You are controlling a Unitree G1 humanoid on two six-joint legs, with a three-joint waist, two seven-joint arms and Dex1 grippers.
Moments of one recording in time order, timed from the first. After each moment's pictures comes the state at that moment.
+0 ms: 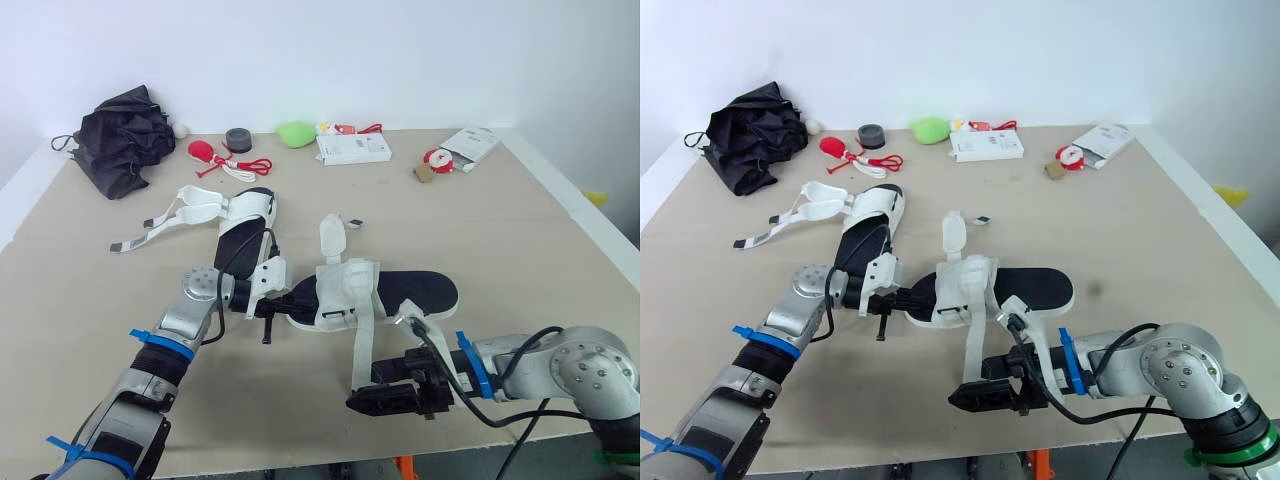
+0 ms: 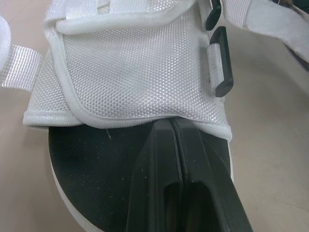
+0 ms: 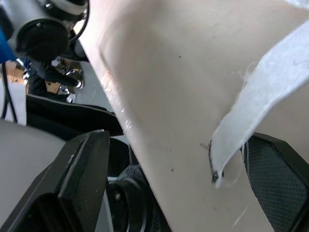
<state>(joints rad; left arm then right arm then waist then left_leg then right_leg) -0.58 0.37 -0.26 0.41 -0.16 -0.06 -1.31 -0.25 -0.89 0.11 -0.46 1.48 1.28 0.36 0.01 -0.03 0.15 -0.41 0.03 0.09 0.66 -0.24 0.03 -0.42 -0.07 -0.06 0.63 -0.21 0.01</state>
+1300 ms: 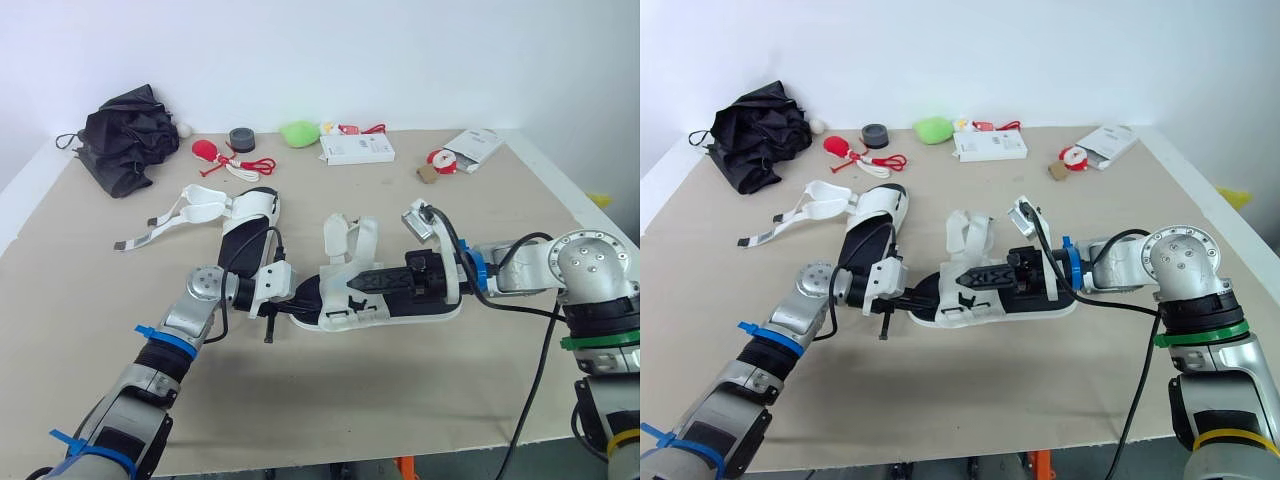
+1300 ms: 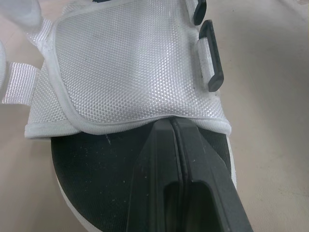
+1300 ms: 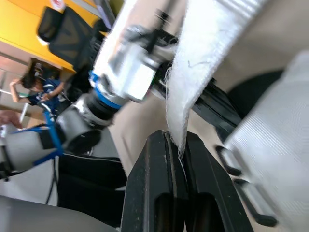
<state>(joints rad) -0.61 0.37 -0.29 0.46 -0.14 -0.18 -1.31 -0.77 -0.82 0.13 0.07 1.63 1.40 0.33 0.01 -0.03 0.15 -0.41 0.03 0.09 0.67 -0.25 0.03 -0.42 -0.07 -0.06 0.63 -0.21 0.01</state>
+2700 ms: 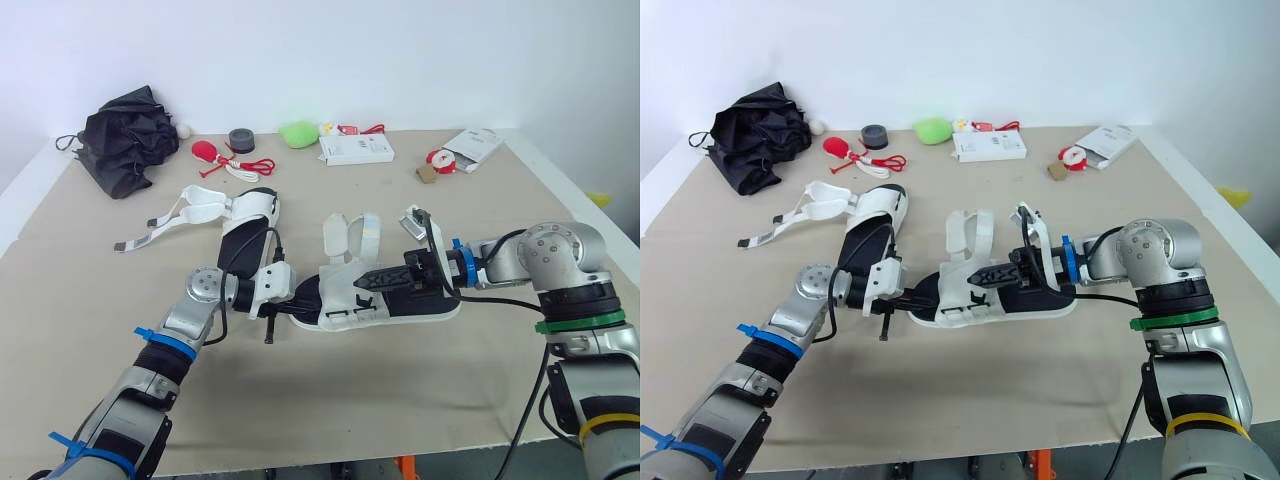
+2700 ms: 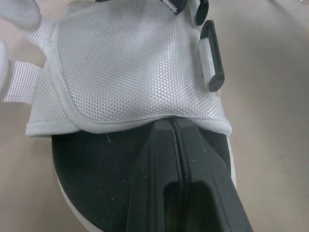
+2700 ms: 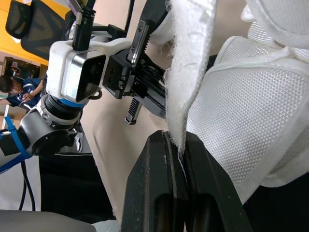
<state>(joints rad) -0.59 0.37 -0.29 0.45 -0.14 -0.17 -1.29 -0.85 -0.70 0.10 0.20 1.03 1.51 0.75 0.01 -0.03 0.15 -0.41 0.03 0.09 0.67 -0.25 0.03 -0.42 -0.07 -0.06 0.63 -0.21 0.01</state>
